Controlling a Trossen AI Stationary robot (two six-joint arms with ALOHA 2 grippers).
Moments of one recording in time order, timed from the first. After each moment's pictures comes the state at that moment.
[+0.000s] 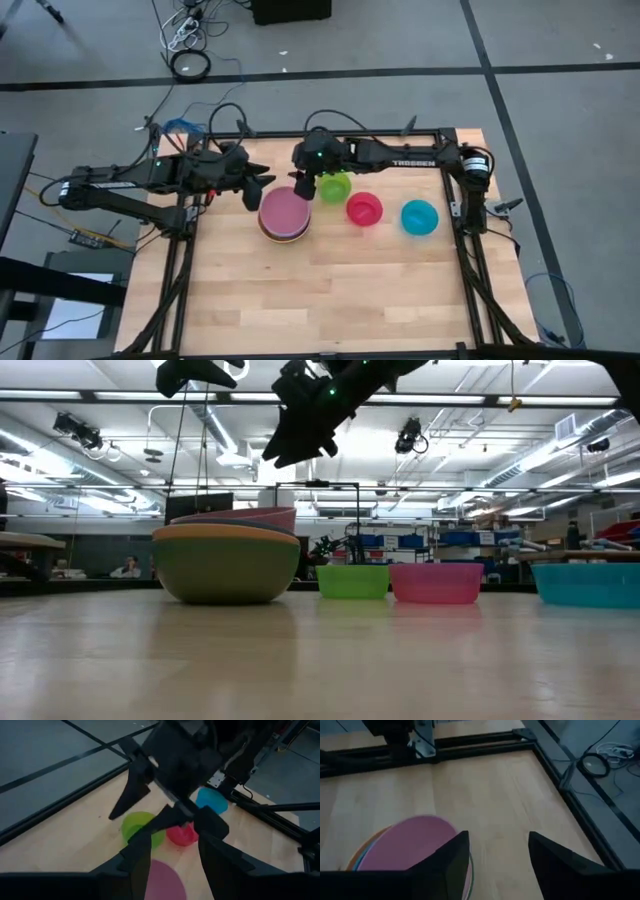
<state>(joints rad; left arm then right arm) 0.00 0.98 1.10 -0.59 -0.37 -0.51 -0.18 1.92 1.68 -0.37 0.09 0.01</state>
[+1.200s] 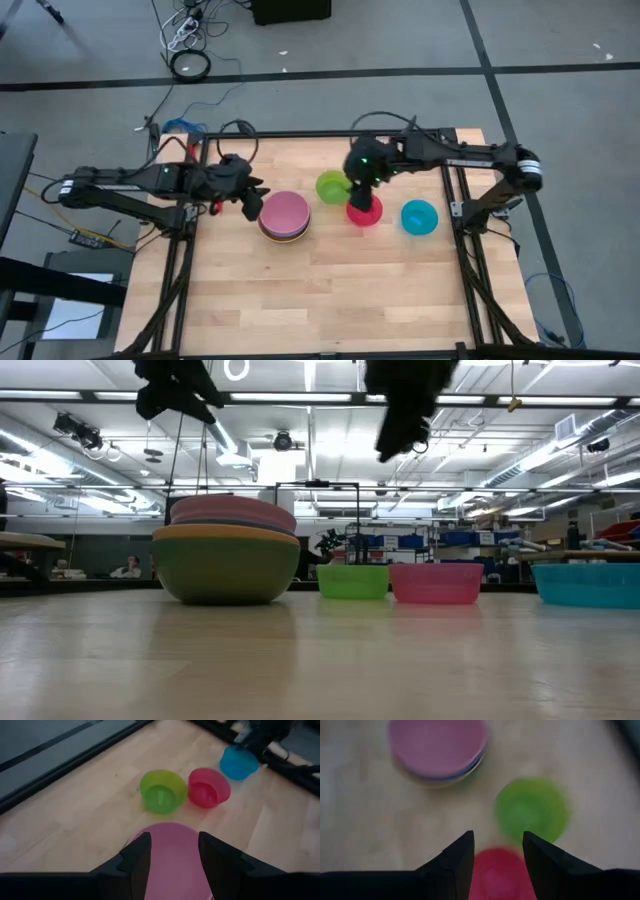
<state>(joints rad) -0.03 0.97 1.01 -0.72 -0.39 -0.59 -0.16 1.53 1.42 -0.86 -0.01 0.14</state>
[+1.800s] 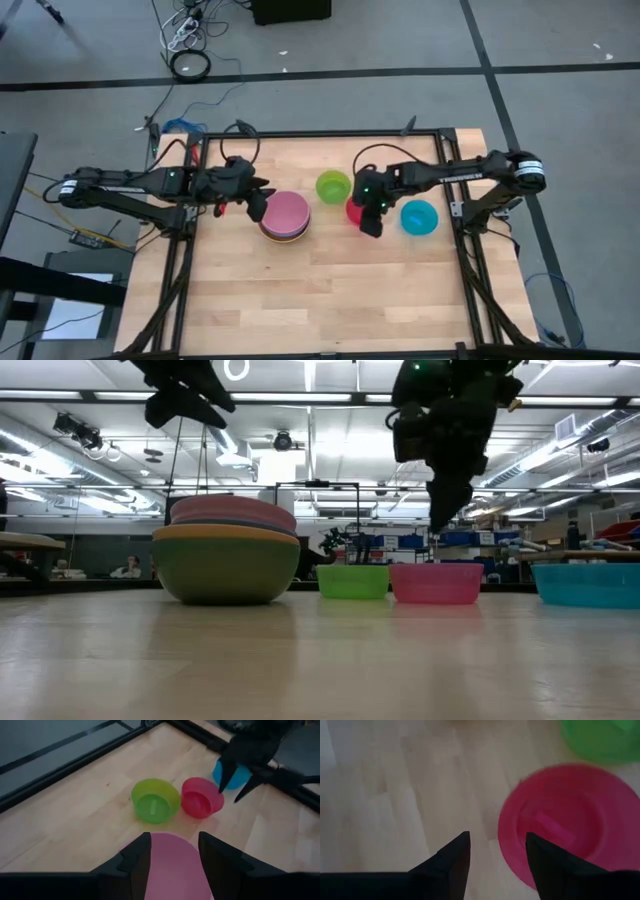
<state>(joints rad) -0.04 0.98 0.94 -0.58 -0.40 -0.58 -0.10 1.51 1.04 -0.68 -0.18 0.26</state>
